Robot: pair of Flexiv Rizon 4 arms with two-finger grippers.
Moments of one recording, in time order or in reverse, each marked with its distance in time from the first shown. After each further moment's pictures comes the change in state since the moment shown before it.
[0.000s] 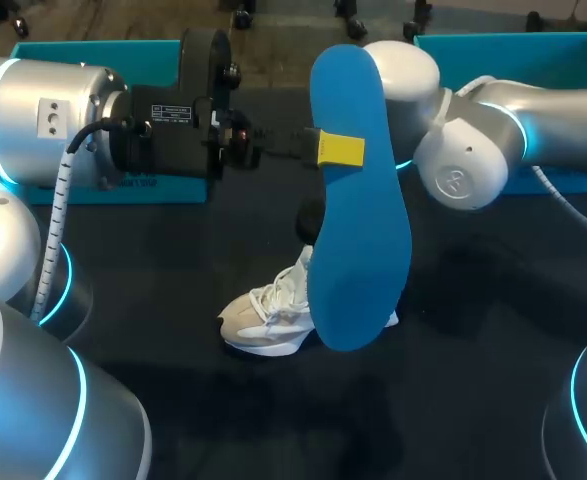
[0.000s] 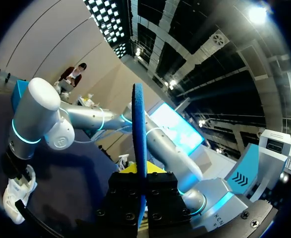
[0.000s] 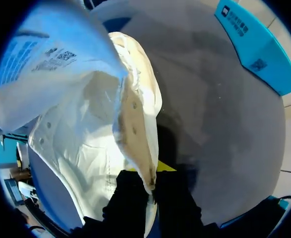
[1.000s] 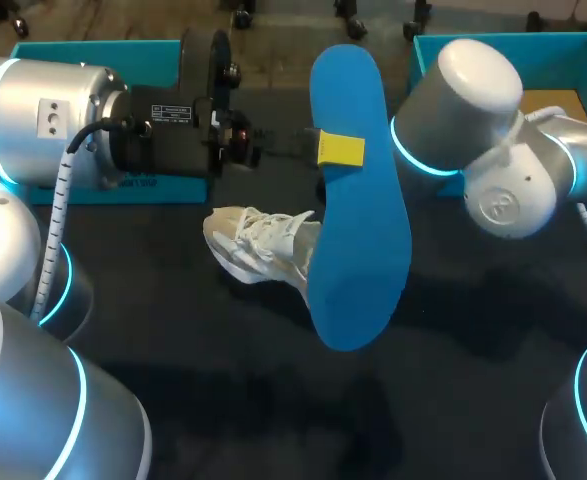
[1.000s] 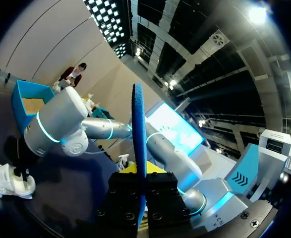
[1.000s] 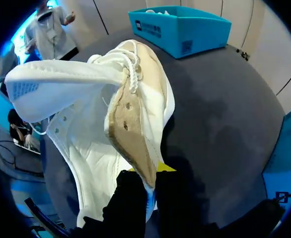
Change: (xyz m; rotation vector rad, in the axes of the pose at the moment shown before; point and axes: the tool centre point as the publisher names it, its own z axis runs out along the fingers) left arm 0.000 0.000 0.000 0.000 0.000 0.000; right arm 0.004 0.020 -0.037 -0.285 -0.075 0.647
